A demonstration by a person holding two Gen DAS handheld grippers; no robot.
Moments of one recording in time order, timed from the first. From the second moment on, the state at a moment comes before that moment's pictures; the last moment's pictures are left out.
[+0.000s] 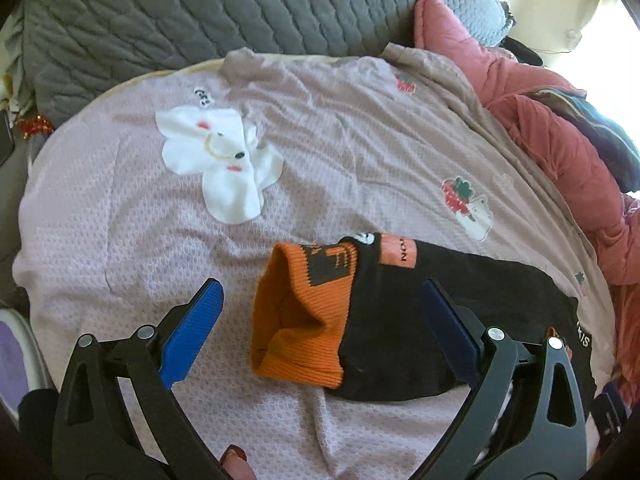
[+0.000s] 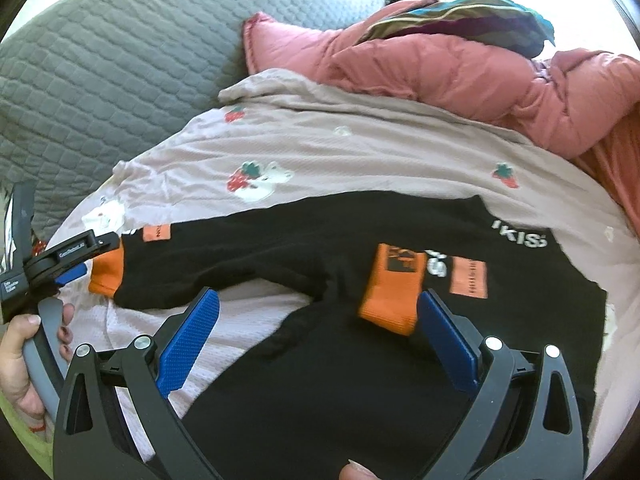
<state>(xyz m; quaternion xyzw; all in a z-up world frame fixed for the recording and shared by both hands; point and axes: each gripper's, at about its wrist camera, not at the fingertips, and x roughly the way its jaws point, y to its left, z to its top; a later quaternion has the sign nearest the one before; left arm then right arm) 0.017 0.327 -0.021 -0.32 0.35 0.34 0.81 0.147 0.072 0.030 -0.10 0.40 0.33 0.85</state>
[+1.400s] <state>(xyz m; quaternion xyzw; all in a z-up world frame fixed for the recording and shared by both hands) 0.118 0.174 0.064 -0.23 0.33 0.10 0.91 0.187 -0.122 0.003 0.10 0.43 0.20 0.88</state>
